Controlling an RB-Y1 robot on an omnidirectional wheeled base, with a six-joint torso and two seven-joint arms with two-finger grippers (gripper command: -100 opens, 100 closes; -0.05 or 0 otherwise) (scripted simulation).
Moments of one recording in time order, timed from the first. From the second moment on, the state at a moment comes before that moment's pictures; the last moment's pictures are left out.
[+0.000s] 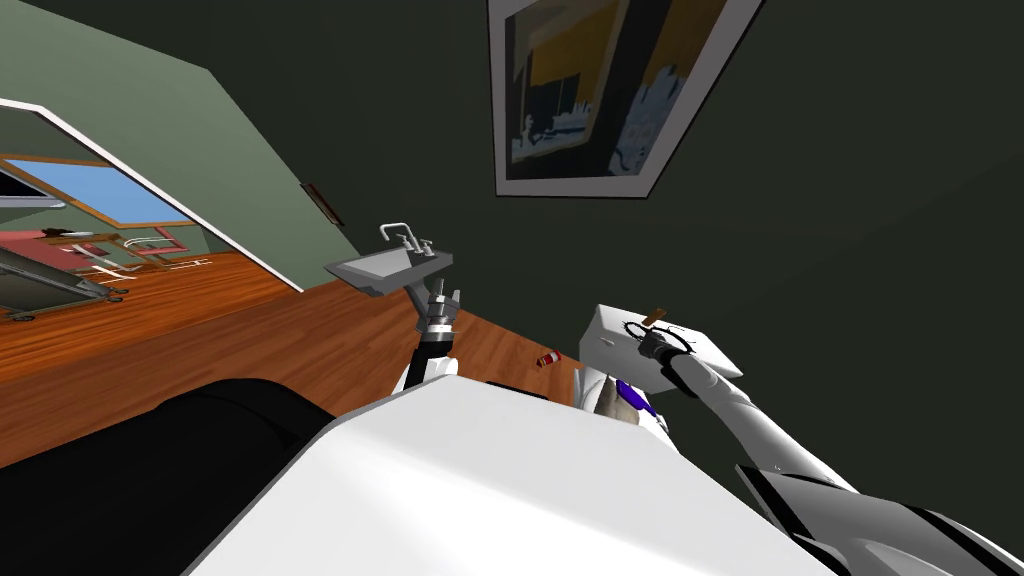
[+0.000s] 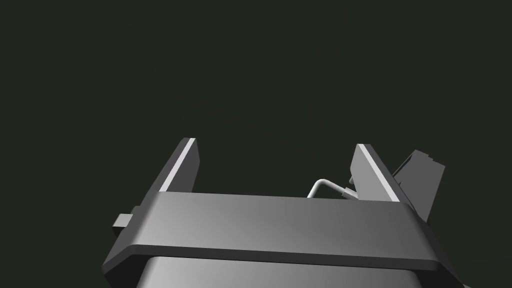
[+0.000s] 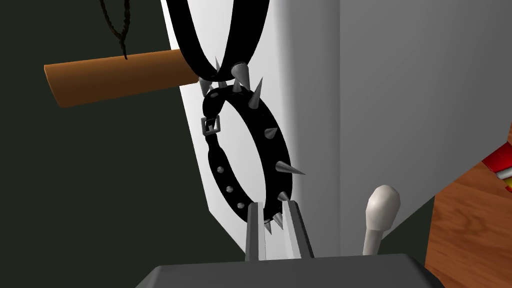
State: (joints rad) left arm 0.55 -0.04 0.01 -2.21 0.10 -0.38 0.07; right arm -0.25 -0.82 0.08 -0.84 1.88 -0.29 0.40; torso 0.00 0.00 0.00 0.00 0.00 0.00
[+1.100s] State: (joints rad) left arm 0.55 -0.04 0.01 -2.21 0.10 -0.38 0.07; right arm -0.24 -0.88 0.15 -0.93 2.05 -0.42 0.45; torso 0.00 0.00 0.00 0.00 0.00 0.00
